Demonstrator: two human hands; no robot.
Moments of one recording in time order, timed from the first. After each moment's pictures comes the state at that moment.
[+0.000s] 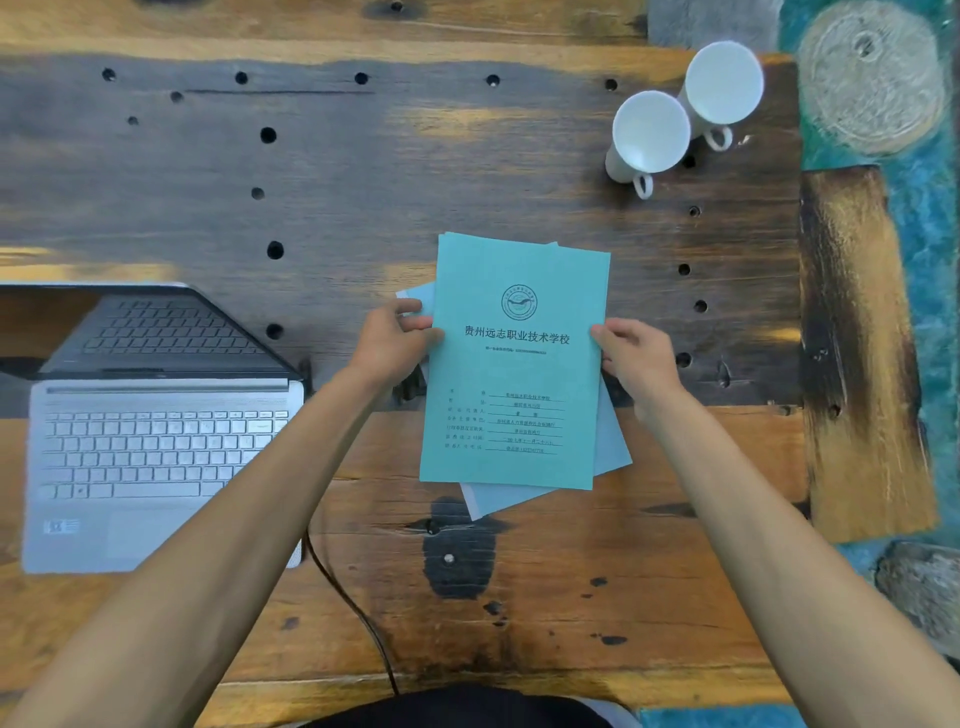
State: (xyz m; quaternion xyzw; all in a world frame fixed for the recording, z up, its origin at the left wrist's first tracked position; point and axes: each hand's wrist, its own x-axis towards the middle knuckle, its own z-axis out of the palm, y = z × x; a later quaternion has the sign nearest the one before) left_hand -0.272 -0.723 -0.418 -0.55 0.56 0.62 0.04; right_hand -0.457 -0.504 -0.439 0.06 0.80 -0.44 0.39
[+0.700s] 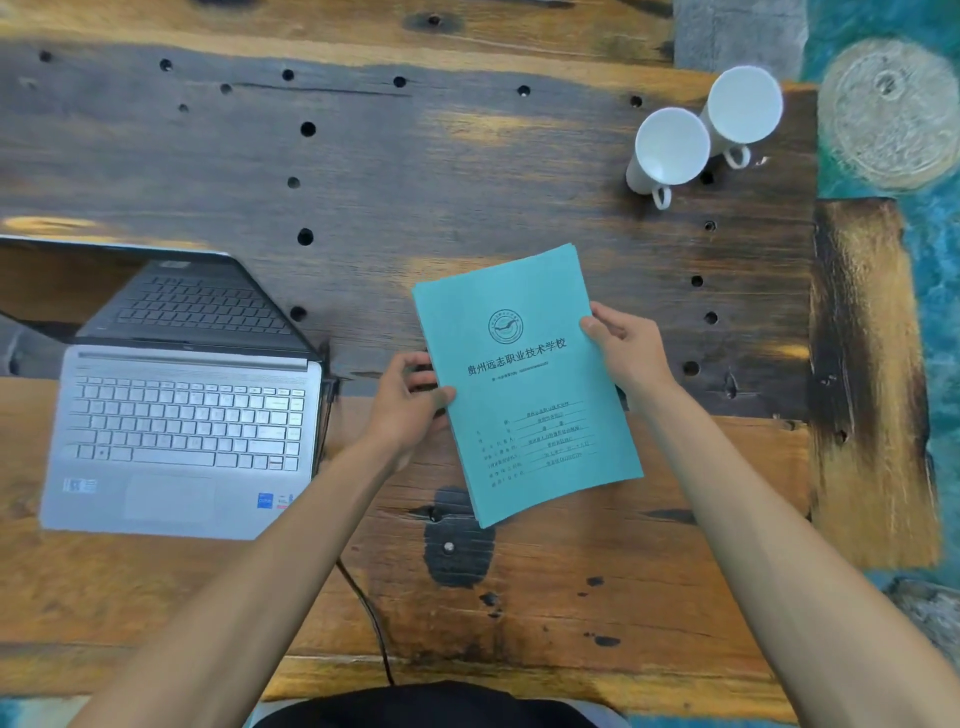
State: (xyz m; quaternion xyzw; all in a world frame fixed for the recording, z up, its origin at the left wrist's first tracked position) left_hand -0.216 -0.659 -0.410 -0.58 0.42 0.69 -0.03; right_hand -0.449 -0.524 -0.433 -0.04 0.79 -0.44 0.41
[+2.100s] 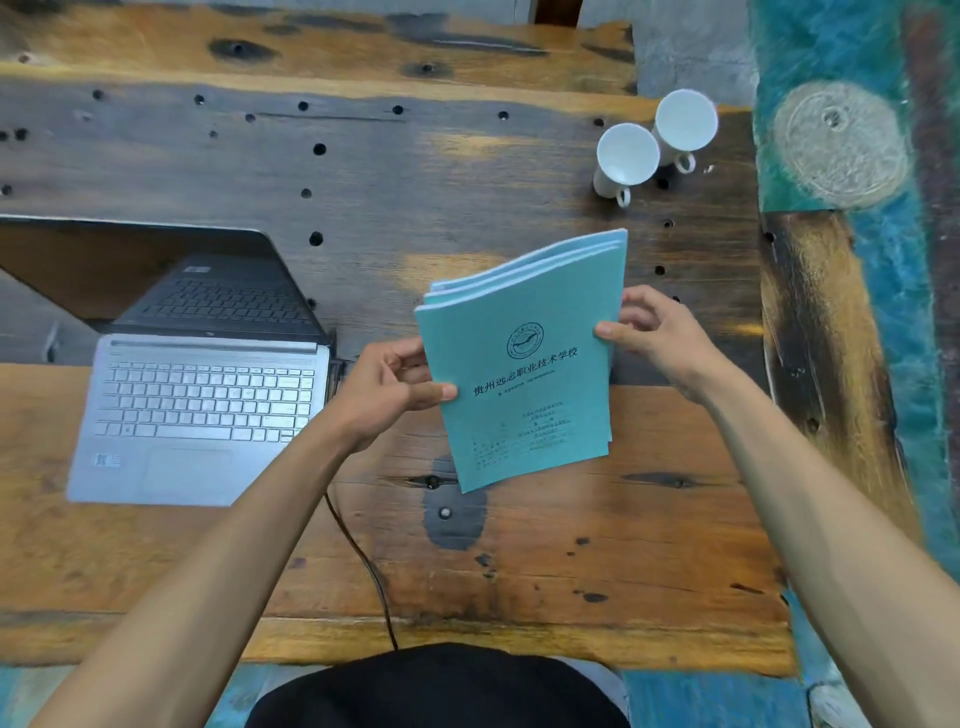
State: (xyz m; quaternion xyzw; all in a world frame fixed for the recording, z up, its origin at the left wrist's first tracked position) left_hand -0.173 -0.656 -0.347 -0.31 0.54 0.78 -0.02; right_hand -0.467 -0.455 -0.350 -0.18 0.75 -0.43 0.47
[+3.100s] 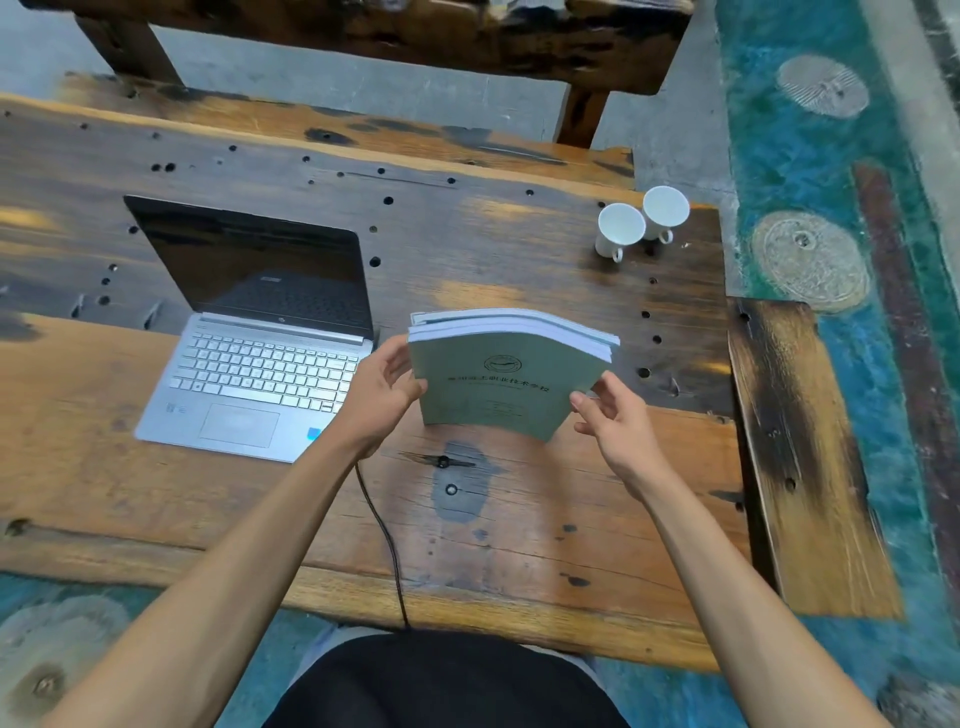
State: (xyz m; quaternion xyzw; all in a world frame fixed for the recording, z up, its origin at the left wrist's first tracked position) left_hand -0.100 -0.606 -0.306 -0.34 0.62 0.68 -0.19; right_hand -0.321 -0.398 -0.302 -0.22 0.73 -0.53 0.38
